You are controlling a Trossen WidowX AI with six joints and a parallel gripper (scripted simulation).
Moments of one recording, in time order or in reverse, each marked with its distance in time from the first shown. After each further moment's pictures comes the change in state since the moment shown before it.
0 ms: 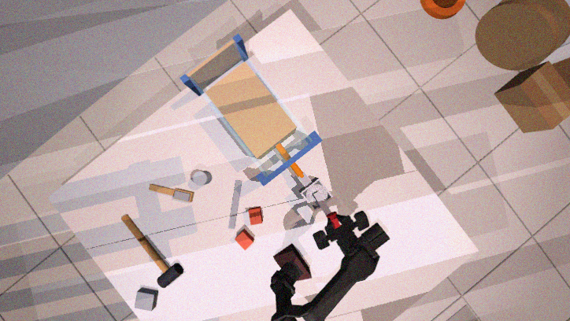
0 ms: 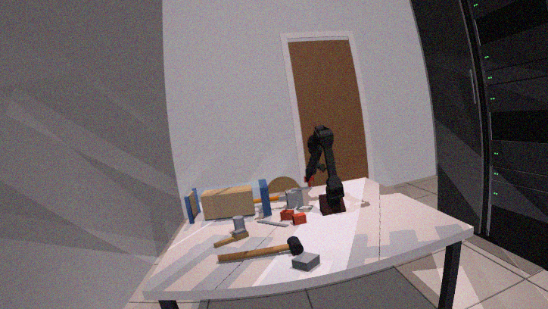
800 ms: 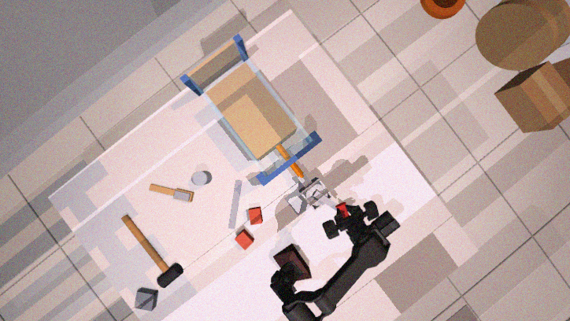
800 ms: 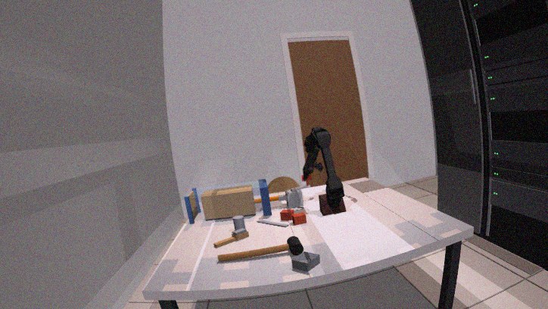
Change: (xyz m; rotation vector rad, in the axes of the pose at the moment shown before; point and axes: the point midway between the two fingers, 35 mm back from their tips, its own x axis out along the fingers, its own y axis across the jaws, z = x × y) arm 0.005 0.043 -0.017 -0.006 -0.010 0.012
